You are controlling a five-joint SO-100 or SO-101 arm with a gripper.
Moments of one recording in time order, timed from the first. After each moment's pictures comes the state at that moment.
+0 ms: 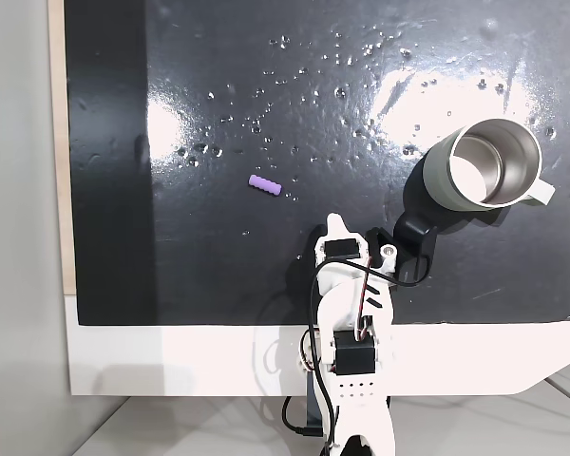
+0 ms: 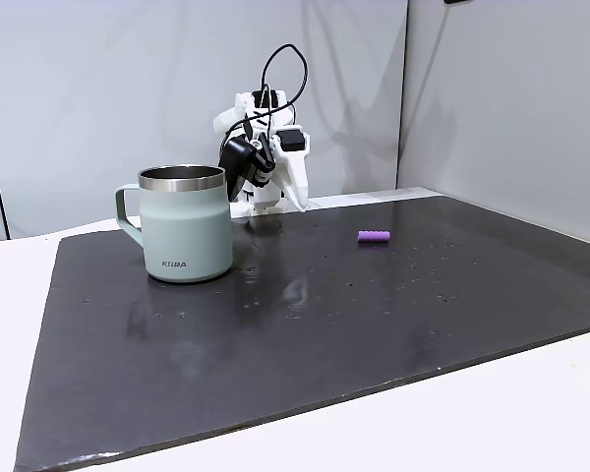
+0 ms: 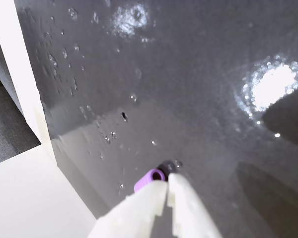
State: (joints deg) arm -4.2 189.1 173.4 59.0 -1.8
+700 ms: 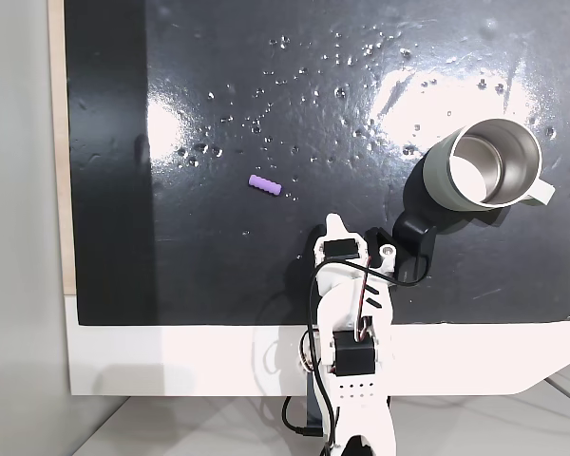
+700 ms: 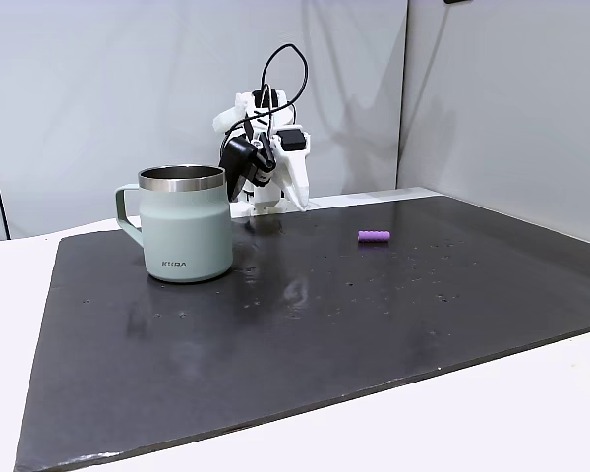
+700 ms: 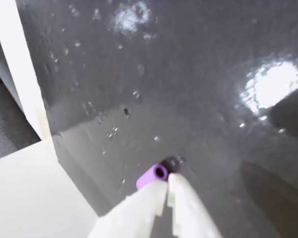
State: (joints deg) arm -5.3 189.1 172.0 59.9 -1.8
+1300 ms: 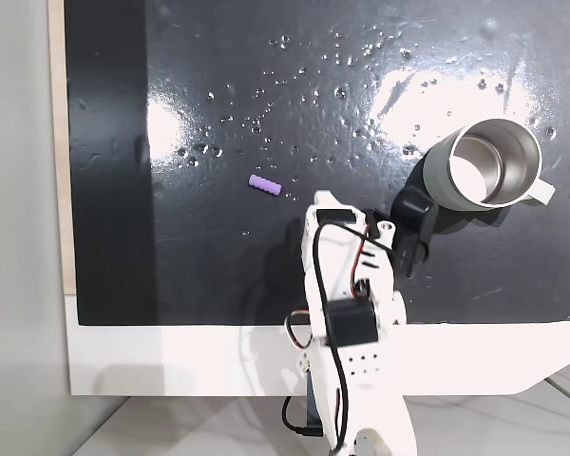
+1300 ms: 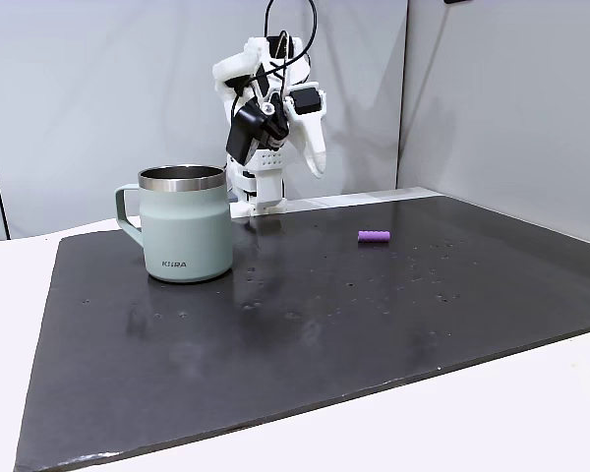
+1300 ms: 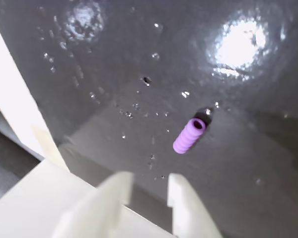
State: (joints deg) arm -11.2 141.4 133.8 65.4 14.9
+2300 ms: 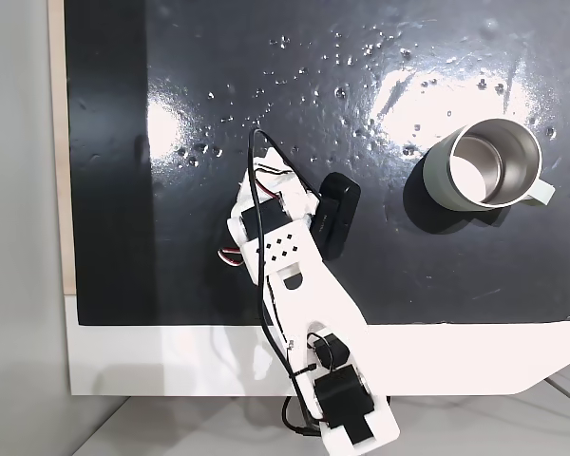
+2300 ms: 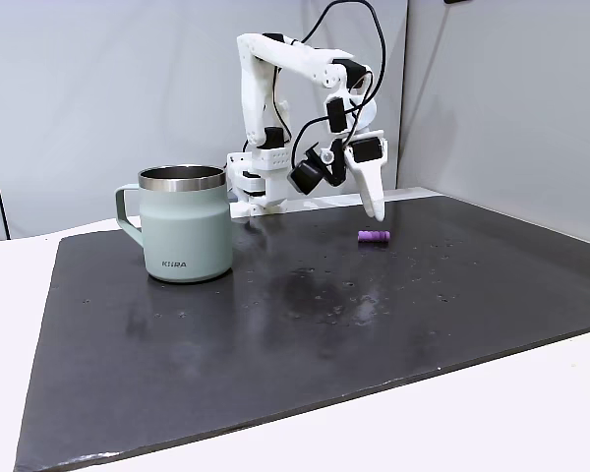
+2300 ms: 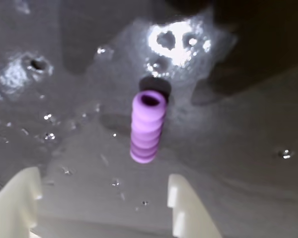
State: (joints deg) arm -27.0 98.8 116.6 56.9 43.2
